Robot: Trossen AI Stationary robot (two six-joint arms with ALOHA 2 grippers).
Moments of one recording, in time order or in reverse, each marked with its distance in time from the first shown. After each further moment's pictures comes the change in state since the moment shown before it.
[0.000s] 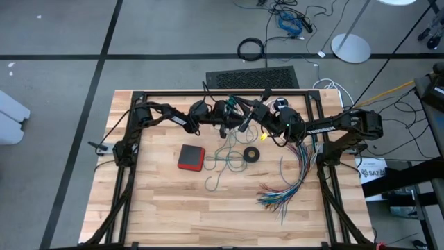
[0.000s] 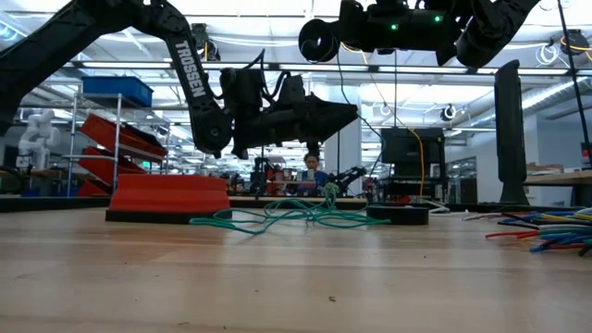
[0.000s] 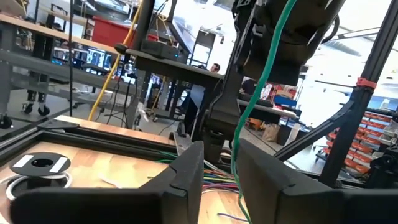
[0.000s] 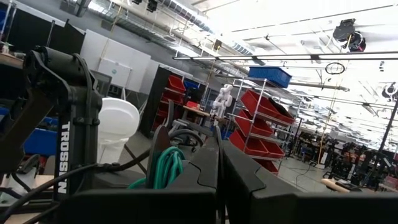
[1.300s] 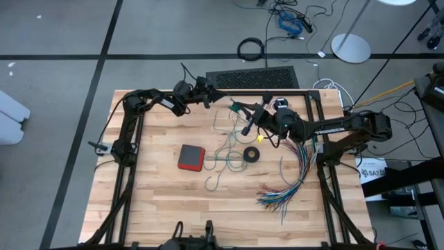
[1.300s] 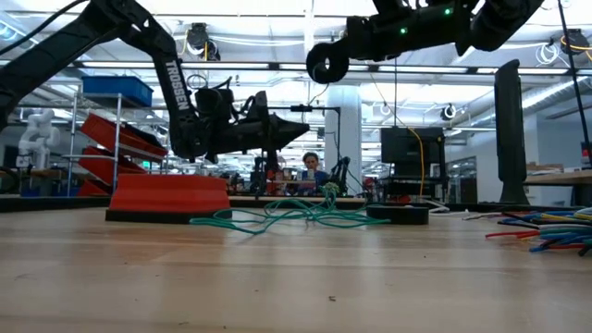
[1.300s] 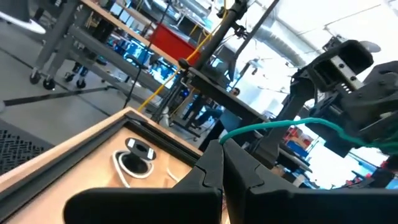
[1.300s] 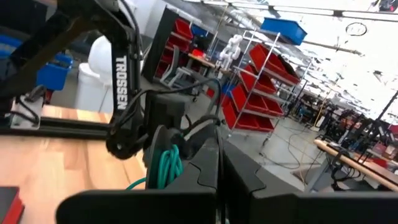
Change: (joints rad) left arm 0.331 -0.021 -0.053 0.055 0.140 -0.378; right arm 0.033 -0.106 0.000 -0.358 0.087 -0.003
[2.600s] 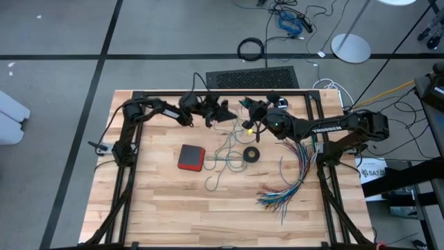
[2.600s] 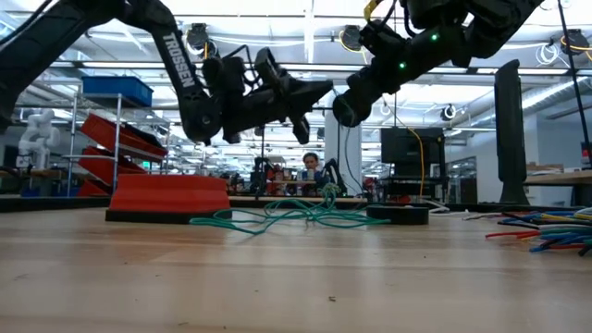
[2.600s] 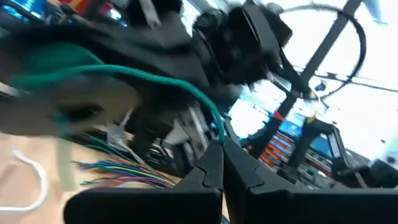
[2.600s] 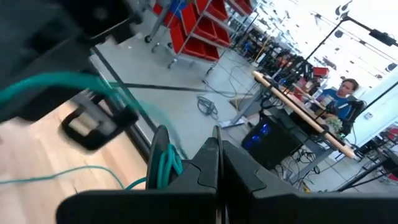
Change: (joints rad) left arm -0.223 -0.087 0.001 0.025 0.156 -0.082; right arm -0.048 0.032 0.000 -0.234 0.311 -0.029
